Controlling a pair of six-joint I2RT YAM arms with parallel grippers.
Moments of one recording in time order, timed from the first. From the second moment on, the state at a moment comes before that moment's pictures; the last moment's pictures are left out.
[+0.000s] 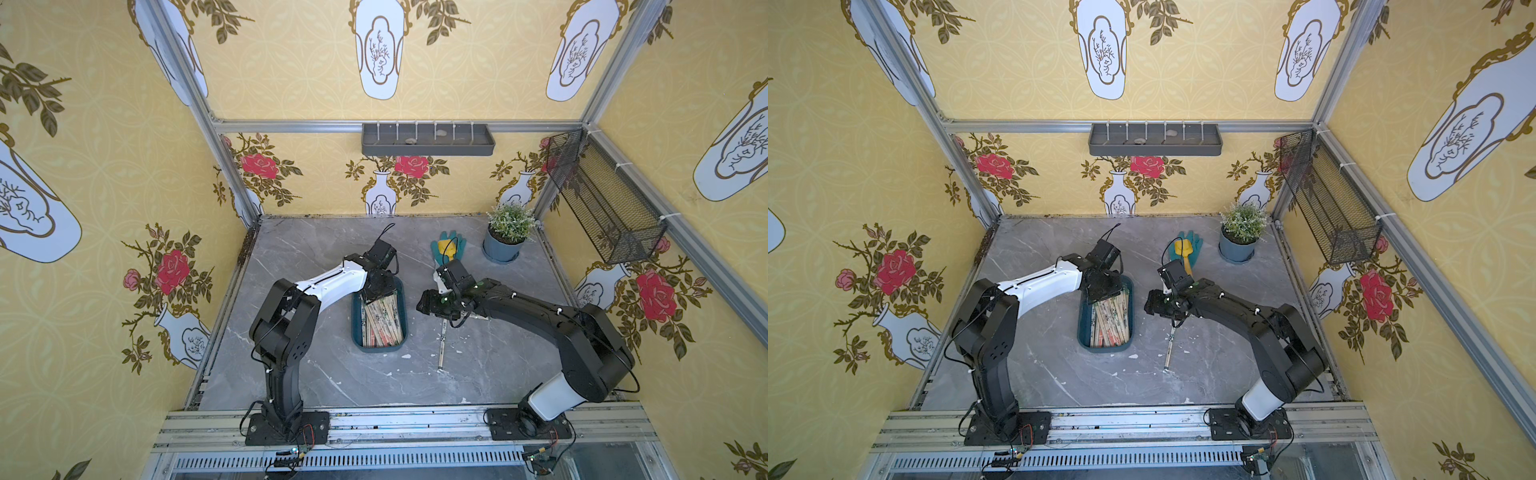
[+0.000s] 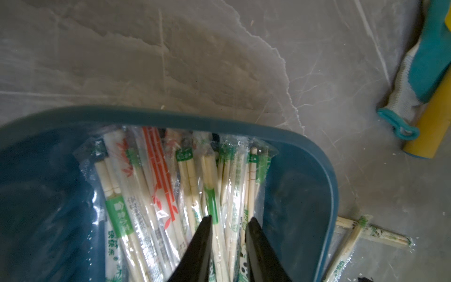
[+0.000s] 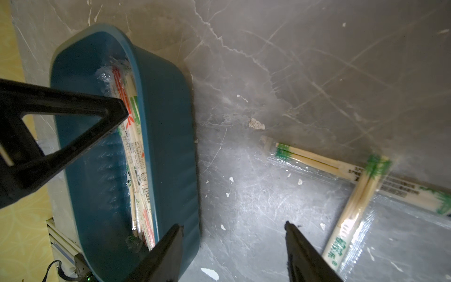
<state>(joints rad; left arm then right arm) -0.62 1.91 1.36 -0.65 0.02 -0.84 0.68 1.58 0.95 -0.41 -0.24 0.69</state>
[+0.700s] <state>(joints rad) -0.63 2.00 1.43 -0.70 -0.02 -0.81 0.64 1.58 0.92 -0.37 -0.27 0.69</state>
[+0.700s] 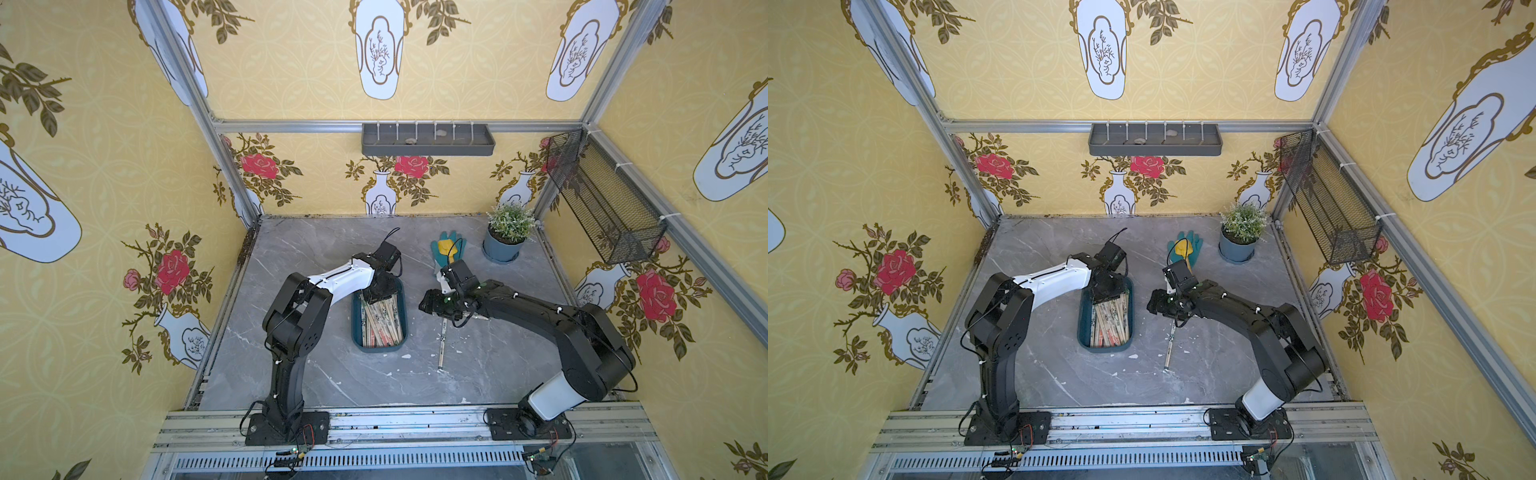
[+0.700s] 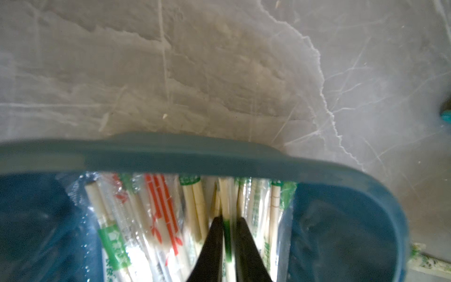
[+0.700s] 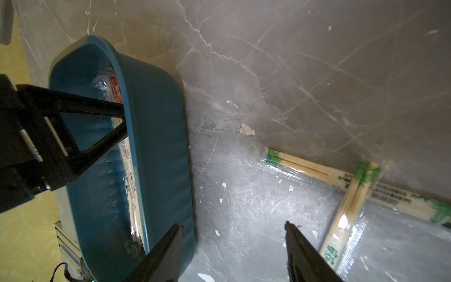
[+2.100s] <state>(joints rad) -0.48 1.63 1.14 -0.80 -0.23 -0.52 0.65 1.58 0.96 -0.38 -0.29 0.68</state>
